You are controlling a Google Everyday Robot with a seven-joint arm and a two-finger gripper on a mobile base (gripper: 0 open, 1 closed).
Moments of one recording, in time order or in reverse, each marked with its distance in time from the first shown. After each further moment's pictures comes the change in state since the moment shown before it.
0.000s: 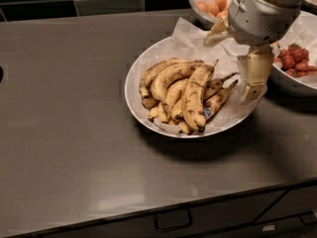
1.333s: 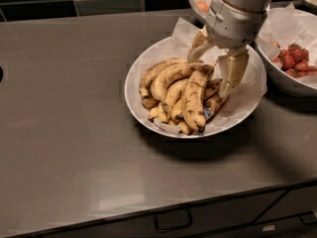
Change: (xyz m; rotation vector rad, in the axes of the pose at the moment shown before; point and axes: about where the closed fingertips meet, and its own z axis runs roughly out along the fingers) arm -0.008 -0.027 0.036 -0.089 -0.016 -0.203
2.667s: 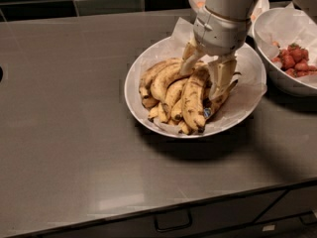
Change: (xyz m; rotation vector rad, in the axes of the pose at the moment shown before) arm -0.014 -0.004 0.020 -0.054 -0.021 -0.118
